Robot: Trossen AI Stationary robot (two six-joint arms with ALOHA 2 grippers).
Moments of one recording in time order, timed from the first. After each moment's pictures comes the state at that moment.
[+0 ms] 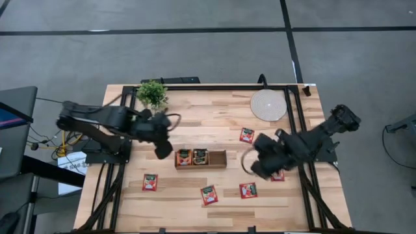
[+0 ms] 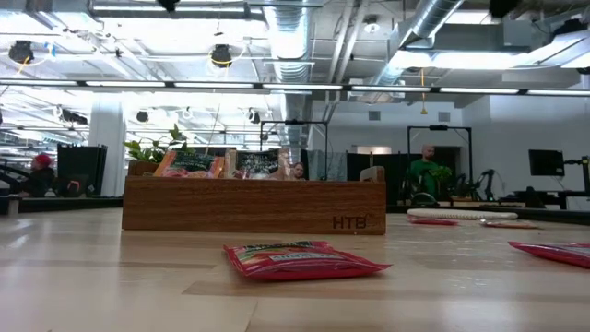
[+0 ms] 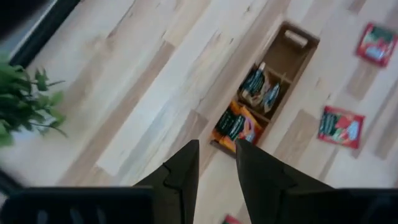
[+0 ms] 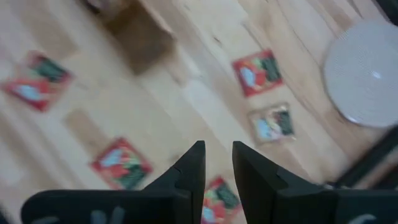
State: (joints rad) left arm -0.24 1.37 1.60 -1.39 -0.36 -0.78; right arm 0.52 1.52 1.58 -1.57 0.37 1.09
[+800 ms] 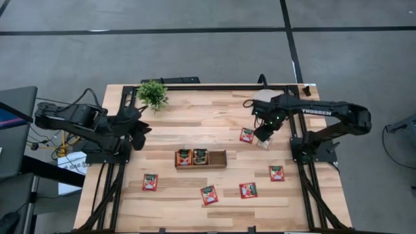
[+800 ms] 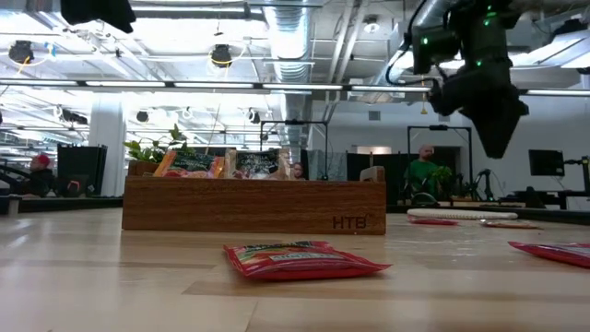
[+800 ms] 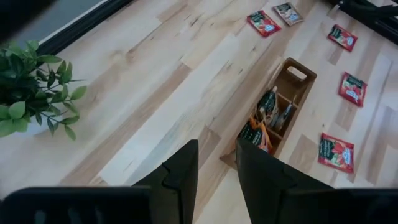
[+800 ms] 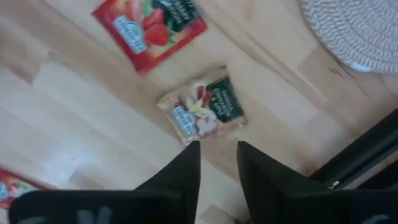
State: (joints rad) left arm -0.24 0.83 1.13 -1.16 -0.45 -0.79; right arm -0.34 1.32 0.95 -1.21 -0.07 0.48
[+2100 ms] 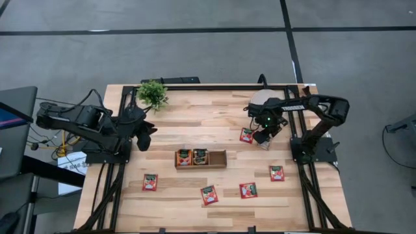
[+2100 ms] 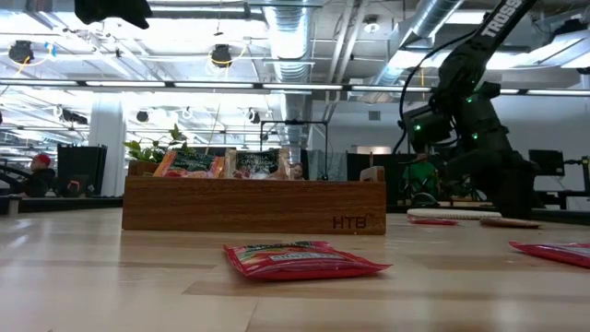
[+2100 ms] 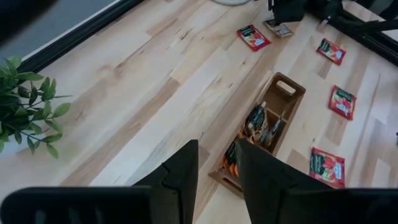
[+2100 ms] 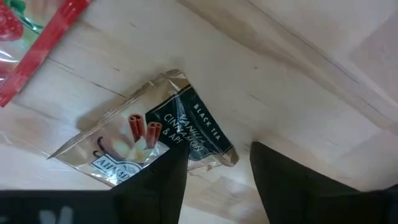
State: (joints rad) left arm -0.24 0.88 1.13 -1.06 -0.47 -0.78; right arm -0.51 1.64 0.74 -0.95 -0.15 0.39
